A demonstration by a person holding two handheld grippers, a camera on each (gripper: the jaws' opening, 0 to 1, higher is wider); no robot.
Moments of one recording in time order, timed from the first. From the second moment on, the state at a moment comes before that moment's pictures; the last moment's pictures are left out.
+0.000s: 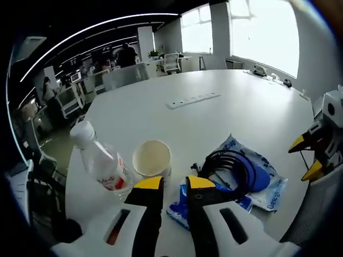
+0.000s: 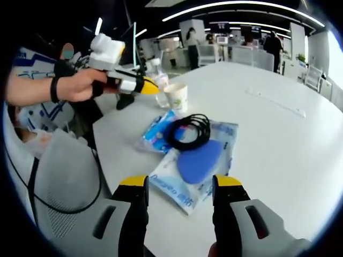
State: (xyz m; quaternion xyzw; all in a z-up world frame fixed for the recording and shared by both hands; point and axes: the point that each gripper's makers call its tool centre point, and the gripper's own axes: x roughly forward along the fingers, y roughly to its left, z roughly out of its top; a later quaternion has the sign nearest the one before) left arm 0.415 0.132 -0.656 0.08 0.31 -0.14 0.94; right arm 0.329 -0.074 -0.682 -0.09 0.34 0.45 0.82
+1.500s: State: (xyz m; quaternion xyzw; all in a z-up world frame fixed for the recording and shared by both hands) left arm 0.304 0.165 -0.668 0.00 0.33 -0.10 0.94; right arm 0.349 -0.041 -0.711 -0.10 0.37 0.45 0.81
